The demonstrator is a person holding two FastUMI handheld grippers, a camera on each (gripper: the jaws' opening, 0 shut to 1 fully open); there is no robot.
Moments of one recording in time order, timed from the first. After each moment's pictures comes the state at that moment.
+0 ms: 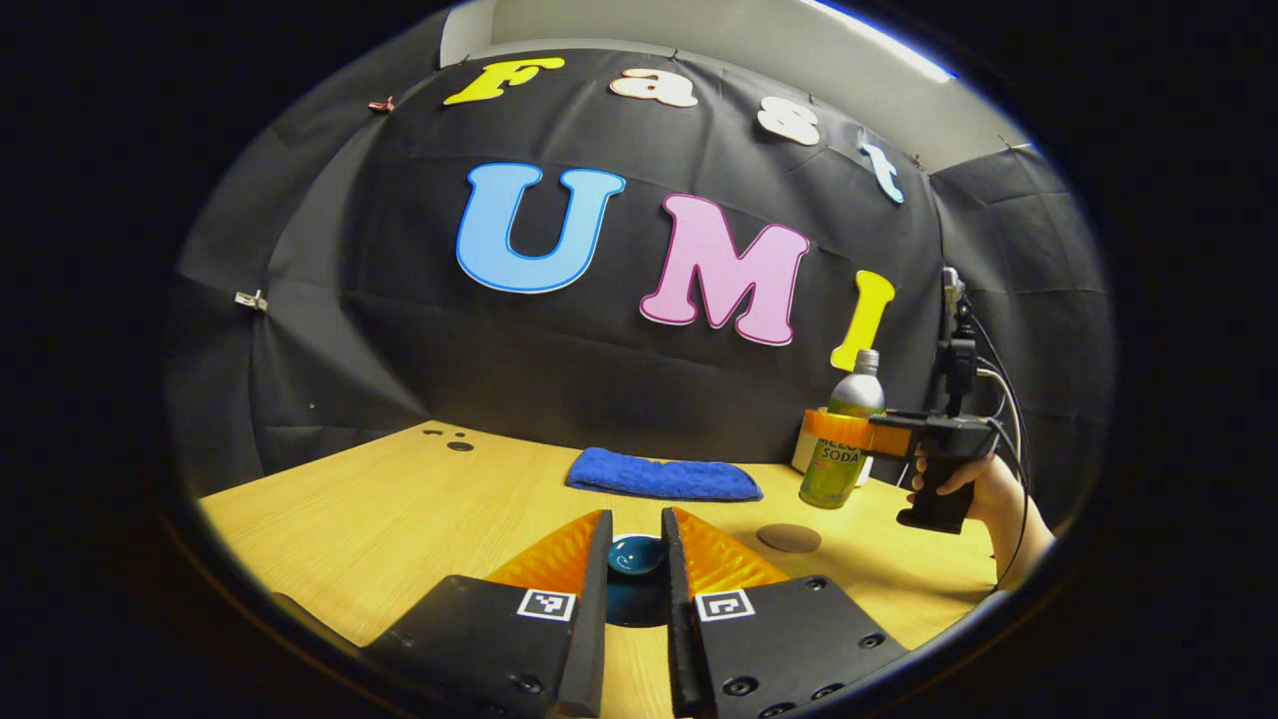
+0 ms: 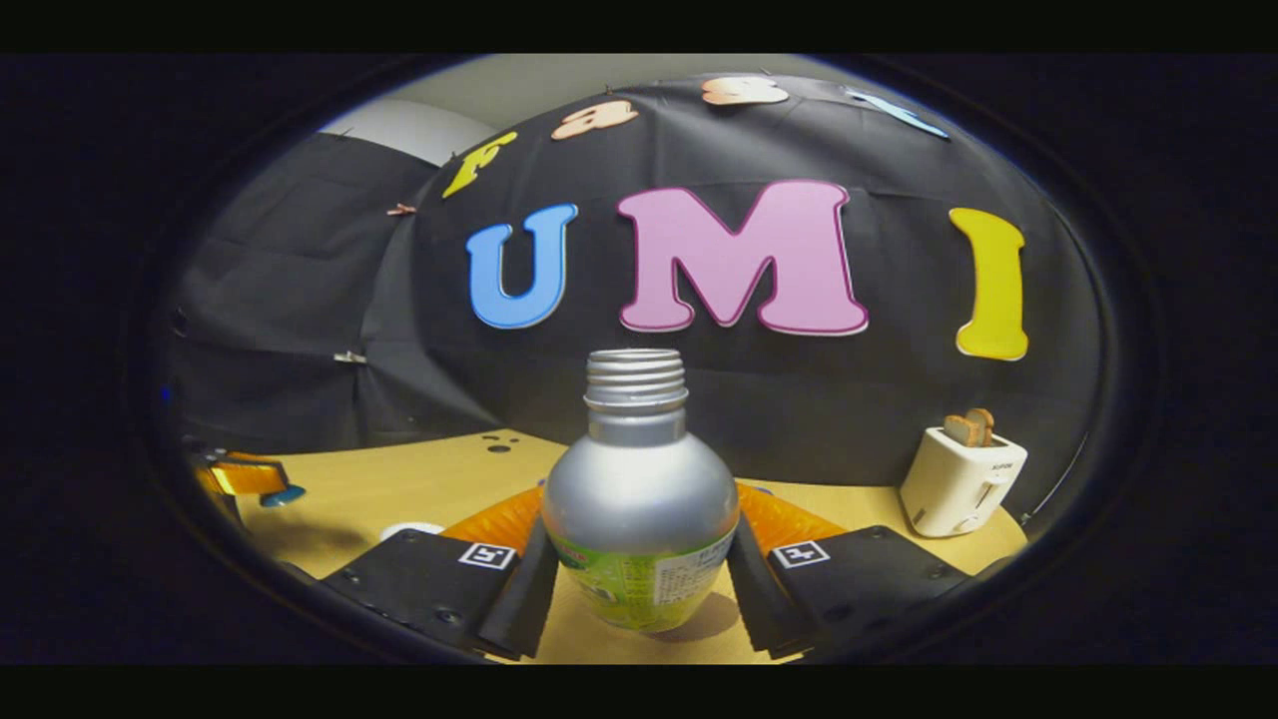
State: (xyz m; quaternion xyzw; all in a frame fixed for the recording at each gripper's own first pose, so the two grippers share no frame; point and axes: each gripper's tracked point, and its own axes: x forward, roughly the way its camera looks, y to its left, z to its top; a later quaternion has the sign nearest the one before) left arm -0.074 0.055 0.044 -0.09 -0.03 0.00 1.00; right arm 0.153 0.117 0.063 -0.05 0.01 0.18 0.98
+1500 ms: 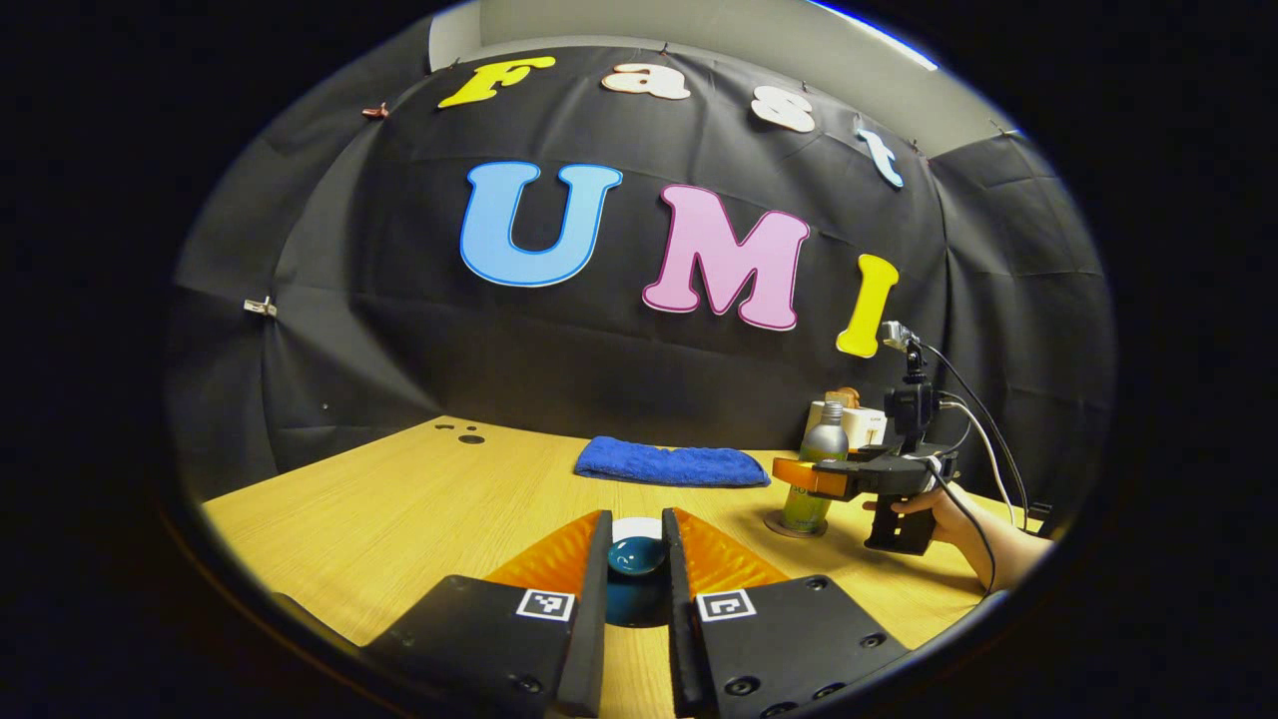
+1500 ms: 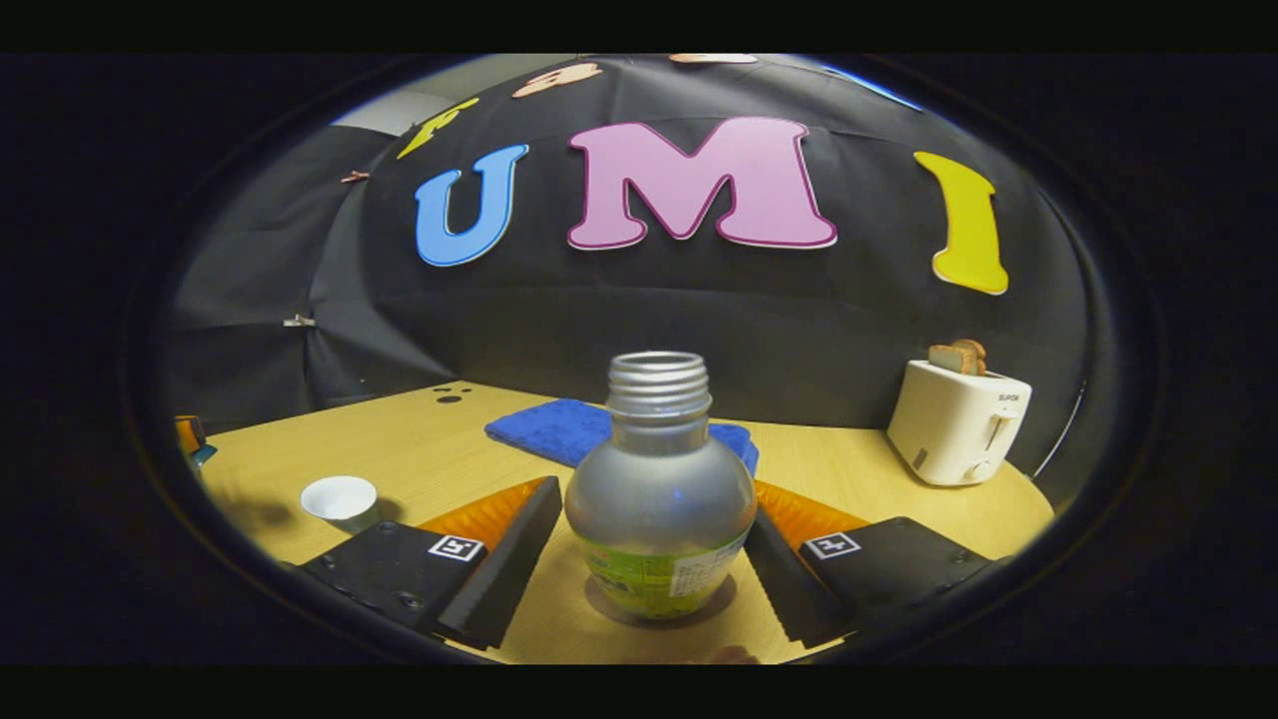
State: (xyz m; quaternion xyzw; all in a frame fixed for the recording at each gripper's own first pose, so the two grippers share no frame) left arm -0.089 0.042 0.036 -0.07 -0.02 0.01 1.00; right arm 0.177 0.091 -0.003 -0.05 0.08 0.12 0.99
